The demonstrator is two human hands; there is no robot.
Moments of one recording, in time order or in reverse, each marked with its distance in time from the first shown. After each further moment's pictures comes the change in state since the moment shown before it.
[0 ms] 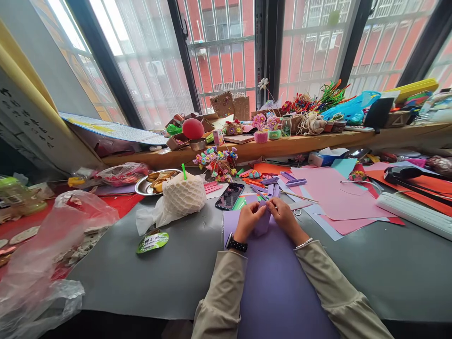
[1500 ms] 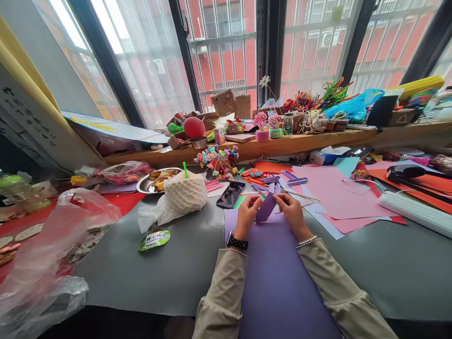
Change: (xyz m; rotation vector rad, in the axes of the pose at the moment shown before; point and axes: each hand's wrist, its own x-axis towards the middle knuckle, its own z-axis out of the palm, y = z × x) left_hand 0.003 -0.003 -0.001 -0.234 0.153 -0.073; right_hand -0.001 0.002 -0.007 0.474 0.210 0.326
